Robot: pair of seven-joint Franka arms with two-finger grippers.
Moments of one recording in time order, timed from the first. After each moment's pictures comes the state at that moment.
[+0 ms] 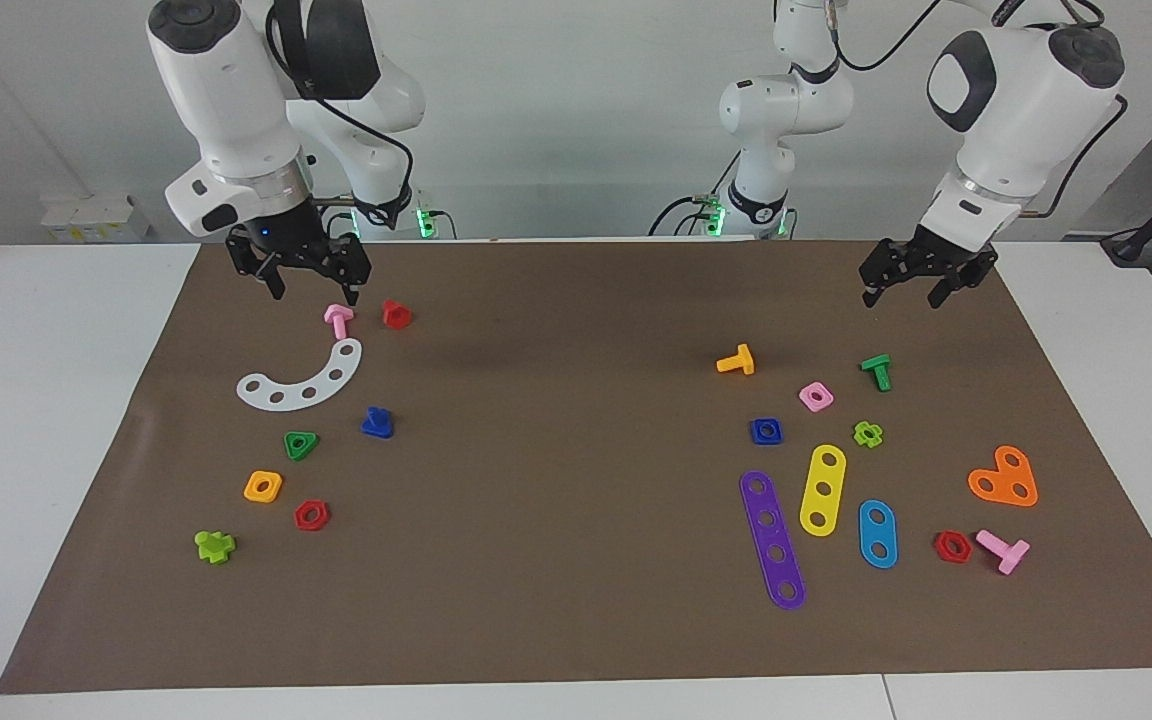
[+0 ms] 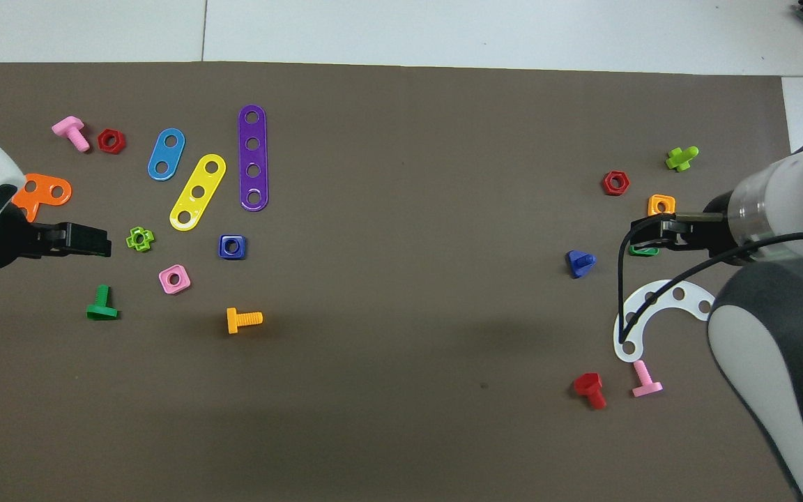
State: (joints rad) left arm 0.00 -0.09 -0.04 -1.92 -0.07 1.86 0.00; right arm 0.06 -0.07 0.06 -1.84 -0.03 1.78 0.24
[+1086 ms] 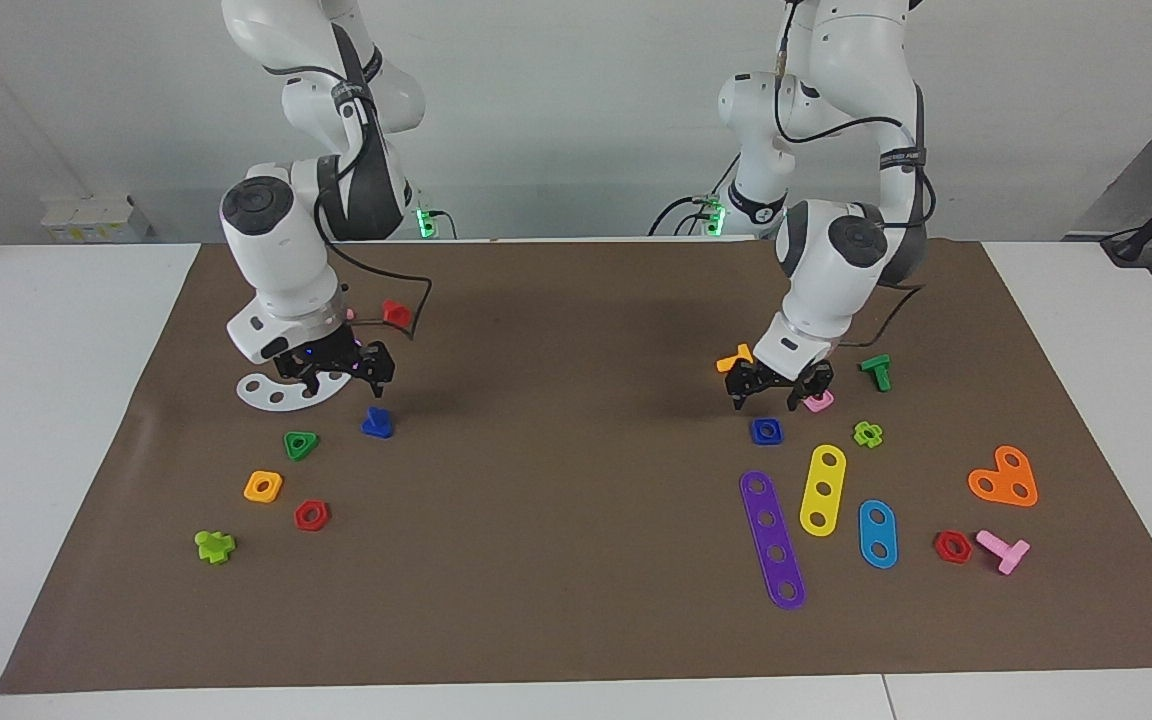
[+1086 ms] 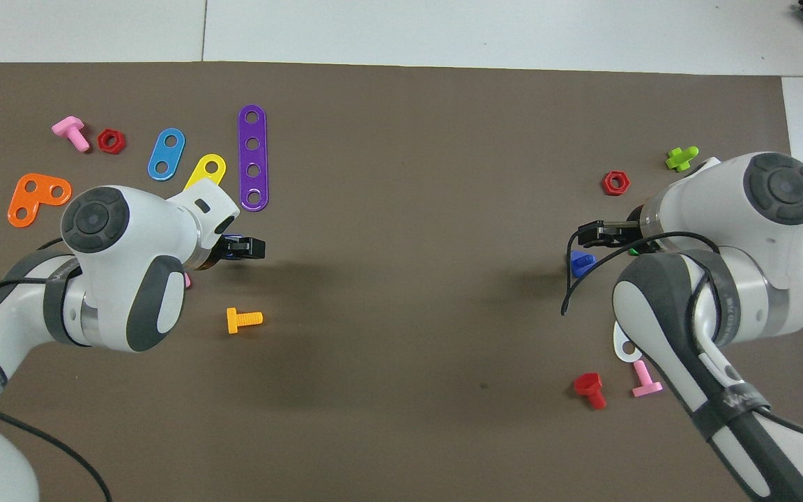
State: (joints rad) left arm -0.23 0.18 -0.05 -2.13 -0.08 2.37 -0.14; right arm 0.05 0.12 0.07 -2.03 -0.03 2.17 0.19
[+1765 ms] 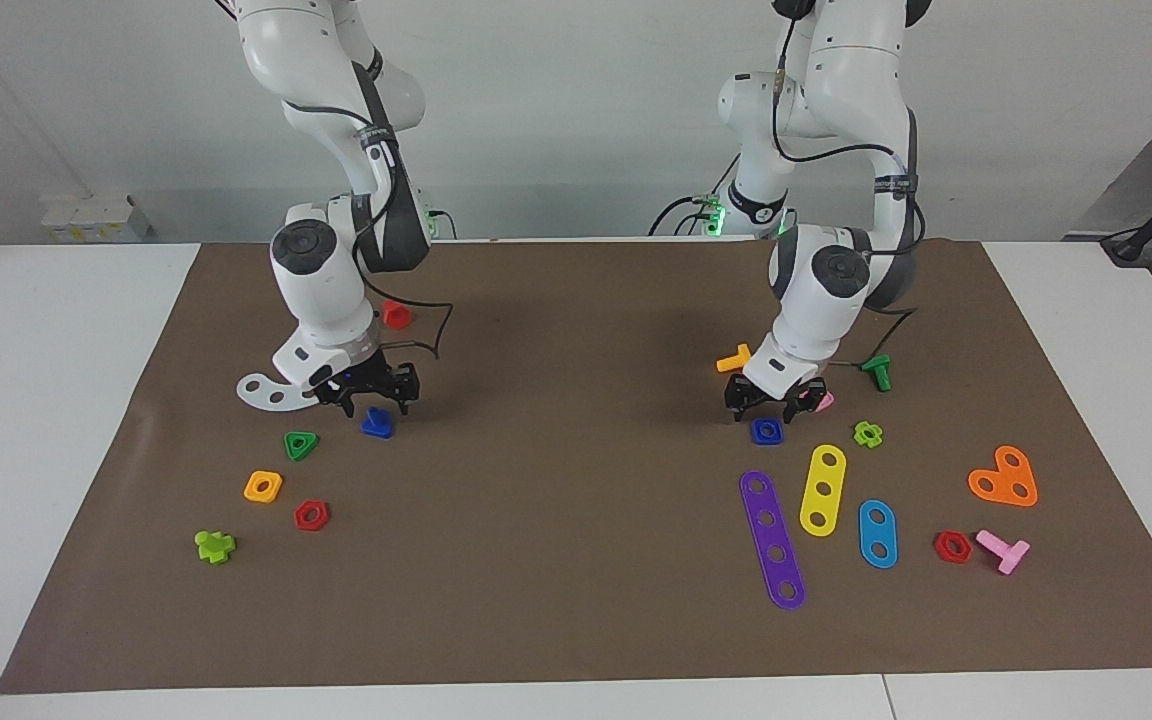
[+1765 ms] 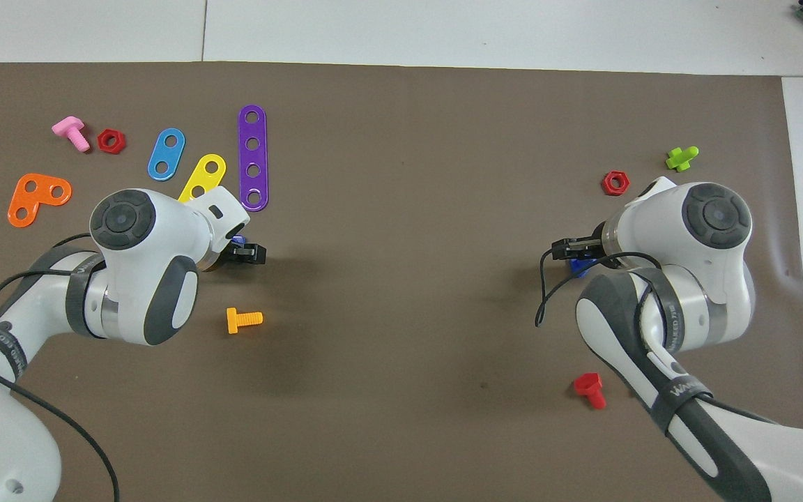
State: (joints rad) left arm -0.23 0.24 -0.04 -2.13 -0.02 2.41 -0.12; right arm 0.08 0.16 0.06 -2.13 -0.03 2.35 0.14
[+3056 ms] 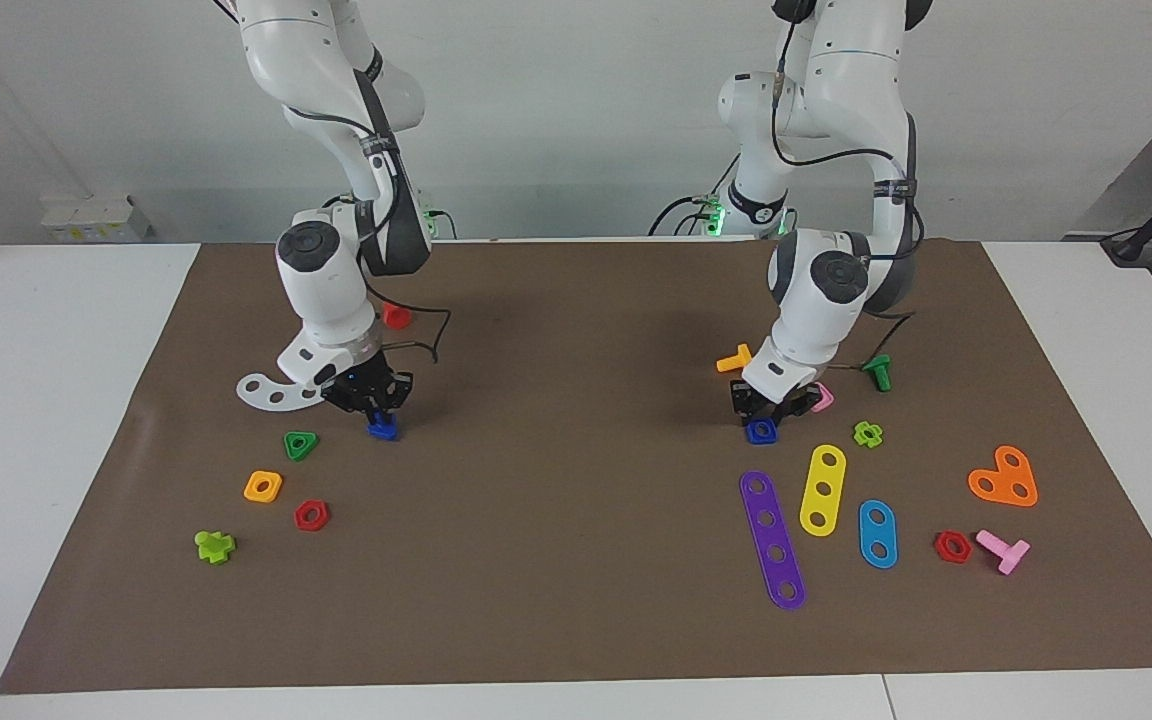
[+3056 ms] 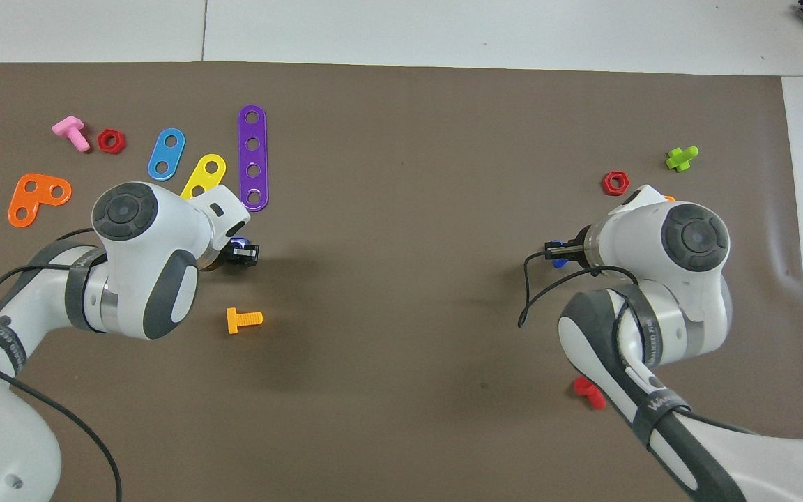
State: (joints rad) left arm -0.23 0.25 -0.04 -2.09 -0.02 2.32 -0.12; right arm 0.15 0.15 0.07 -2.16 -0.03 2.44 0.24
